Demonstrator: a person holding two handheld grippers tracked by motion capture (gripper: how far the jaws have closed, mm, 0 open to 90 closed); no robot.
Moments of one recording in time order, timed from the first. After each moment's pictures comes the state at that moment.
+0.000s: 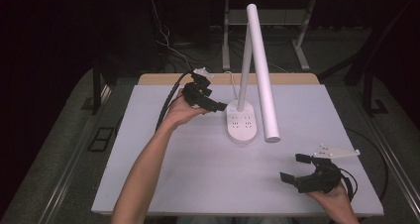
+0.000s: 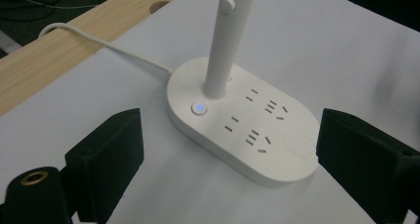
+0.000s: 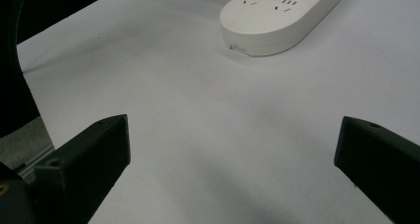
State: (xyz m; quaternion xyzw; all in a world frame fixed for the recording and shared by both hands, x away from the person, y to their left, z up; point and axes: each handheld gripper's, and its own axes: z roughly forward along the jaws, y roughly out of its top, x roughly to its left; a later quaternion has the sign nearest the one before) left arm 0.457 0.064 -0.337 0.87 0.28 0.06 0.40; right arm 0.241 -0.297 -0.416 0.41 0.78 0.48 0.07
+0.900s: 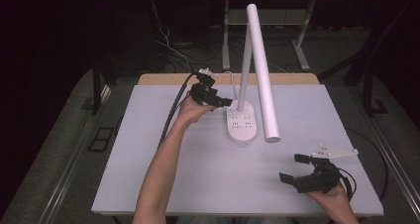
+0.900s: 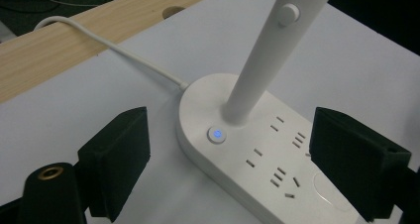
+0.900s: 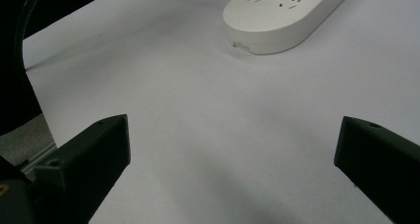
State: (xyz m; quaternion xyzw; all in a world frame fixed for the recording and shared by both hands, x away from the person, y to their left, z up) left arm 0.486 0.050 -0.370 0.83 0.33 0.05 0.44; right arm 0.243 -0.295 -0.418 0.40 0.78 0.47 0.06
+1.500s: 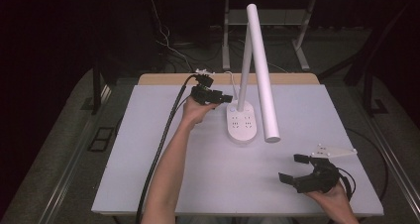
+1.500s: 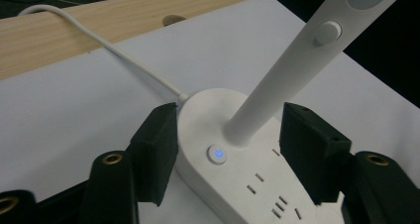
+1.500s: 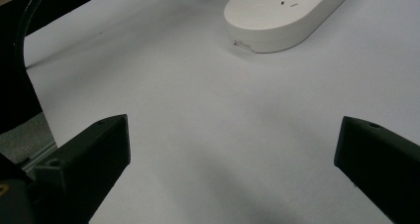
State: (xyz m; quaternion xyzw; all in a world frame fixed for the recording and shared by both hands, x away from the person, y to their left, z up) left arm 0.497 0.047 -0.390 0.79 0.37 0.01 0.48; right arm 0.243 -0.294 -0.418 0.40 0.78 0.47 0.06
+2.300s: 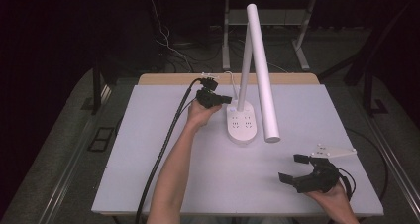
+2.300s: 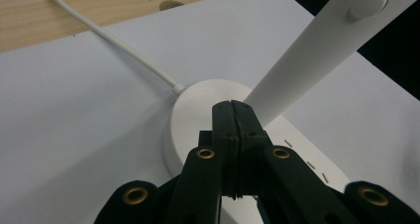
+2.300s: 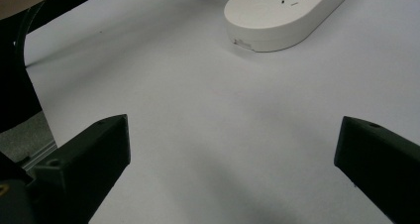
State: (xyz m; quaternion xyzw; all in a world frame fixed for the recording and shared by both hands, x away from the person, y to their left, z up) left arm 0.499 0.034 -0.406 0.80 0.38 0.00 0.46; right arm 0.244 -0.294 -0.419 0.40 0.78 0.47 0.06
